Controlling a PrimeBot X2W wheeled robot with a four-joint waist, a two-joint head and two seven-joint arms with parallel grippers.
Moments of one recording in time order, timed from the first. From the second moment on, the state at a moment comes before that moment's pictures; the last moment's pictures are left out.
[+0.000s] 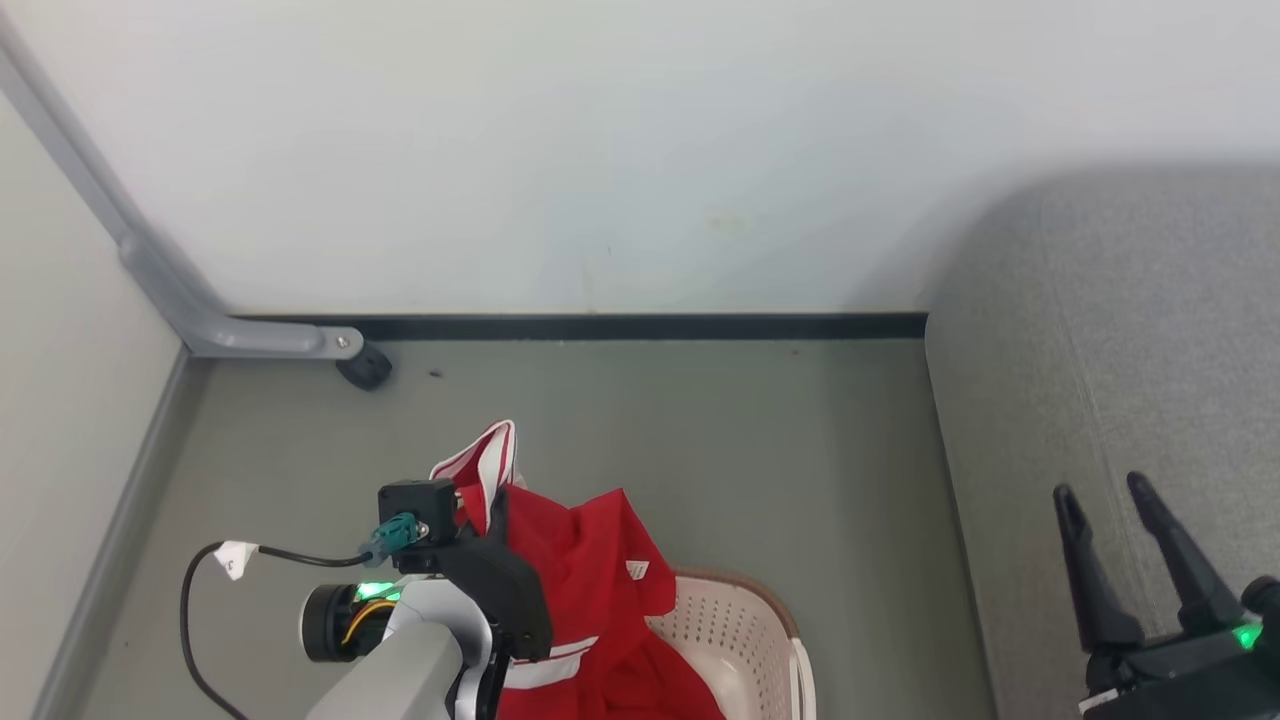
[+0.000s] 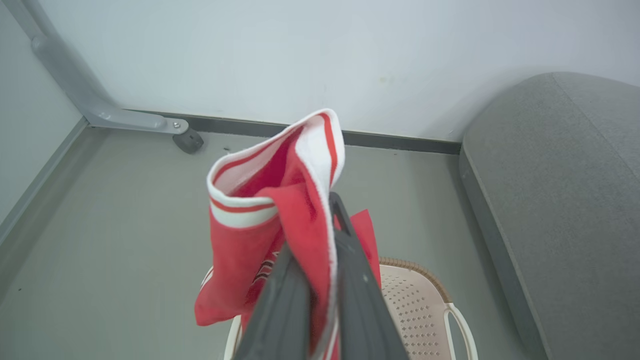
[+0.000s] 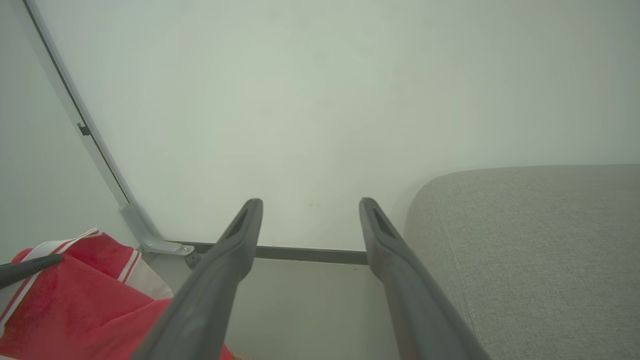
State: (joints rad) left arm -0.70 0.04 -0.88 1.05 -1.04 0.12 -0.25; right arm -0.10 -0.38 0.20 0.08 0.48 0.09 -0.26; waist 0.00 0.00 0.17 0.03
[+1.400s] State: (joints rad) left arm -0.52 0.16 -0.74 0.09 -0.63 0.12 -0.22; right arm -0.10 -0.29 0.51 0.12 0.43 0.12 -0.22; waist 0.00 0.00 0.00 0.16
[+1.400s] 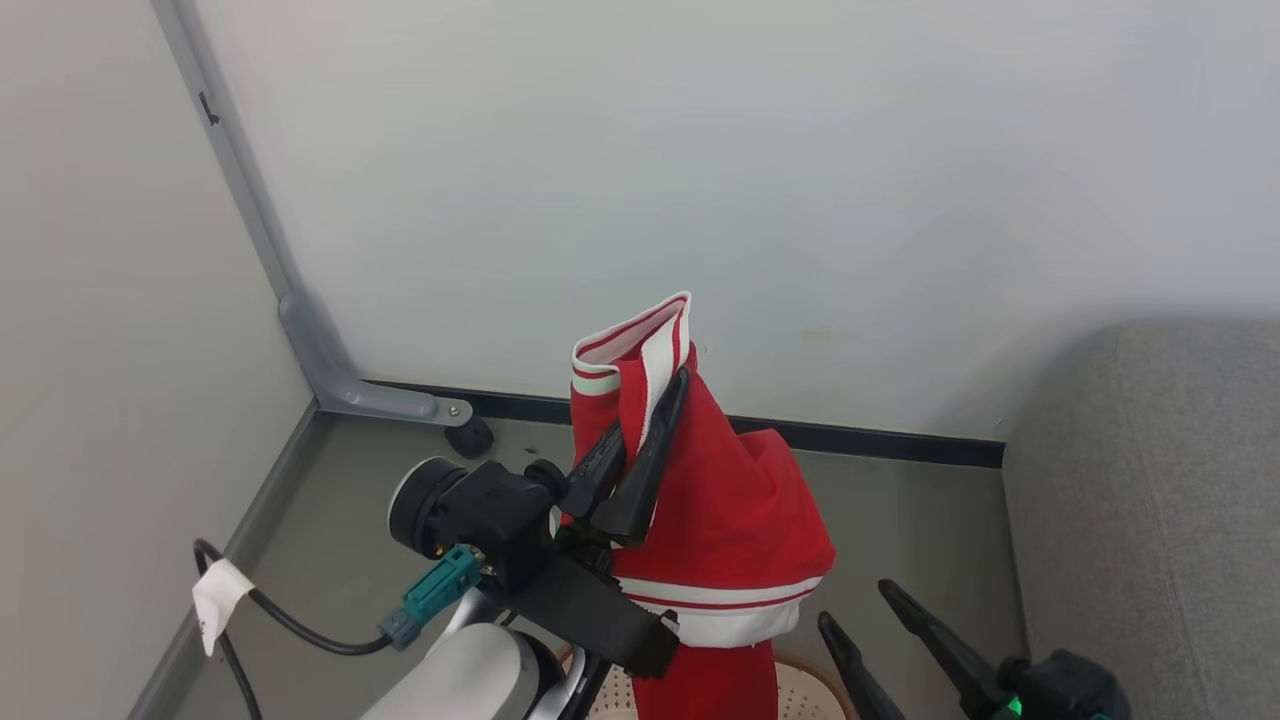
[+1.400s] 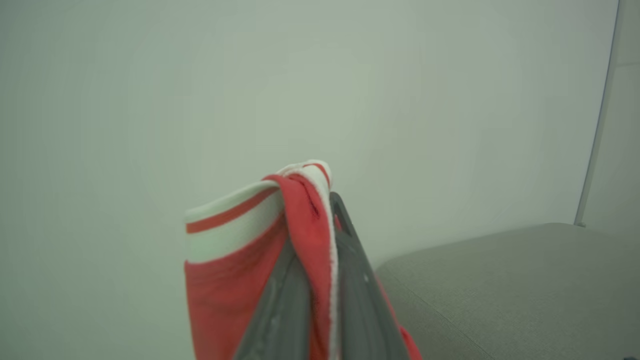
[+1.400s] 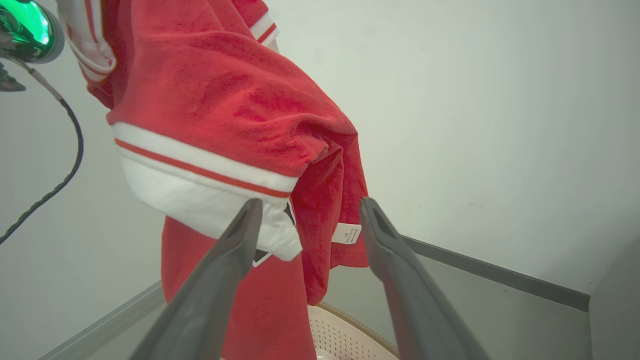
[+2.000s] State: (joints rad) left arm -0.52 0.16 -0.78 -0.03 -0.63 0.12 -0.11; right arm -0.25 -0.26 0.71 0.20 0.47 0.12 -0.21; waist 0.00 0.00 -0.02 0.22
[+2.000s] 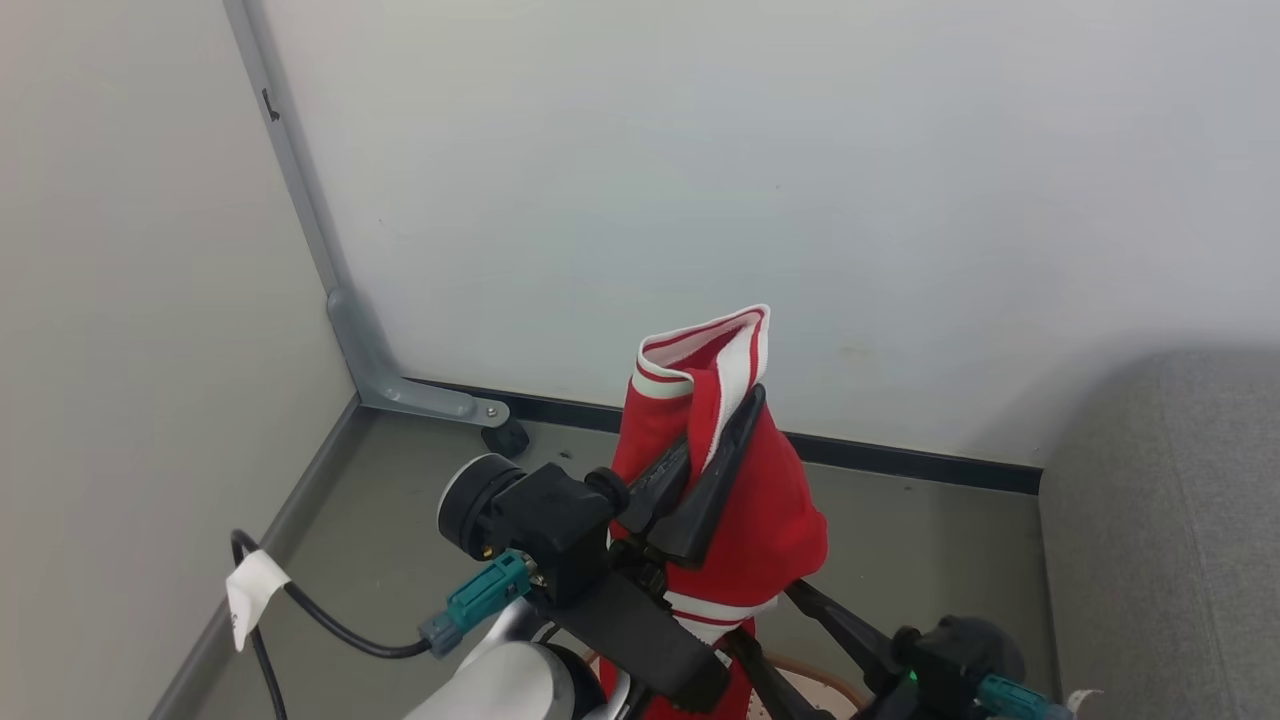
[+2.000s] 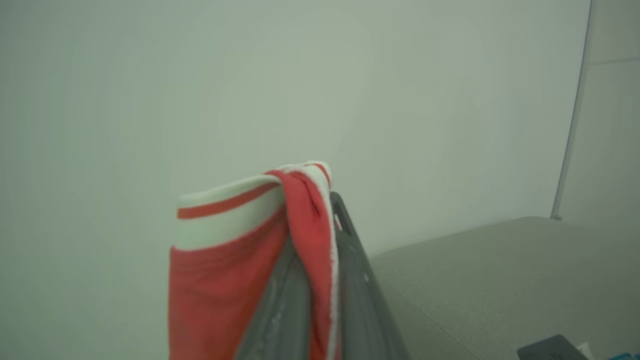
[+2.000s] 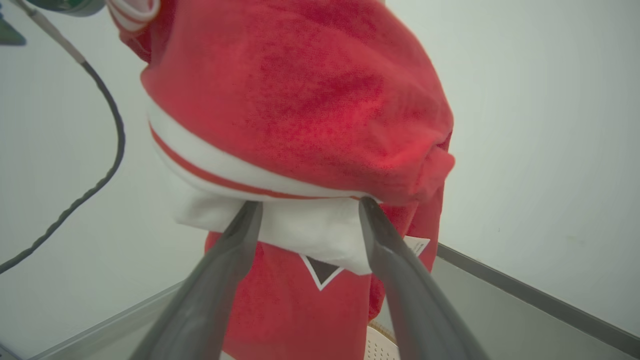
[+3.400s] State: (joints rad) left arm -0.50 0.14 -0.73 -0.08 -0.61 0.12 -0.01; right arm -0.38 -0.25 0.87 0.31 0.59 0.12 -0.25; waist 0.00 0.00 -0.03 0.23
